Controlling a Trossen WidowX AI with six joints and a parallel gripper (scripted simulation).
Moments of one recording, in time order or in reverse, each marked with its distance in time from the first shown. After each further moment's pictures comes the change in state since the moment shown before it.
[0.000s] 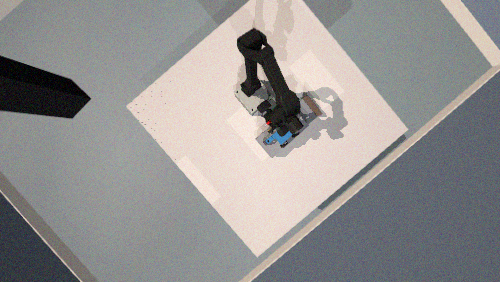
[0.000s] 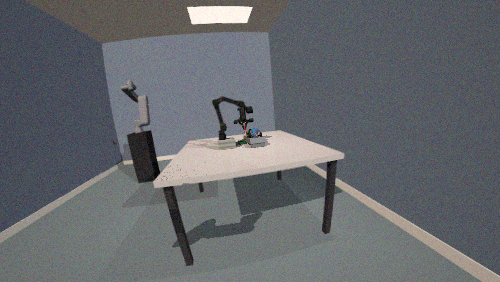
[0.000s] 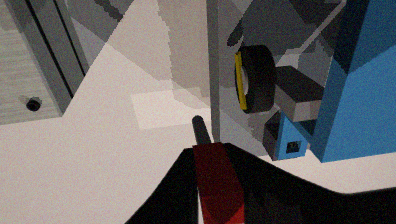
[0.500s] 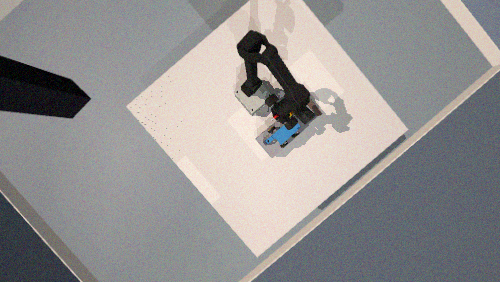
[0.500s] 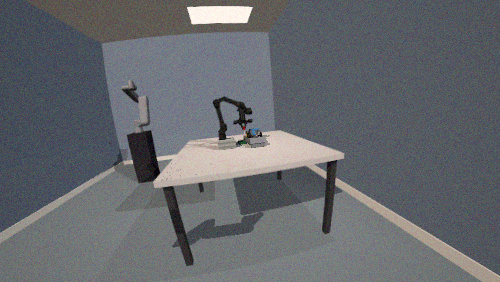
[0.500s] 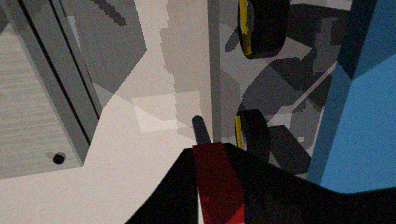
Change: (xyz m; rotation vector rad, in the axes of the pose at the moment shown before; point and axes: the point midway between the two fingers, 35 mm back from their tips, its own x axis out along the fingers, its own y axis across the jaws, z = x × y) arm -0.006 0.000 0.051 0.000 -0.005 0.003
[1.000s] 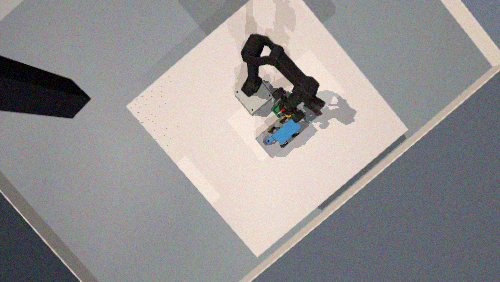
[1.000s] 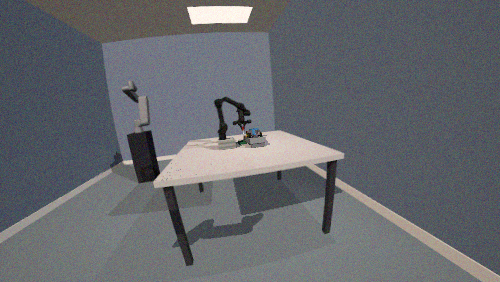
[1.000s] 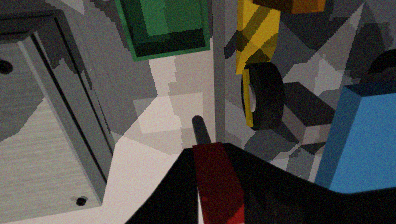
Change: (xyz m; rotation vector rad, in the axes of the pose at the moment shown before) arm -0.005 0.003 0.053 -0.001 0.003 0.002
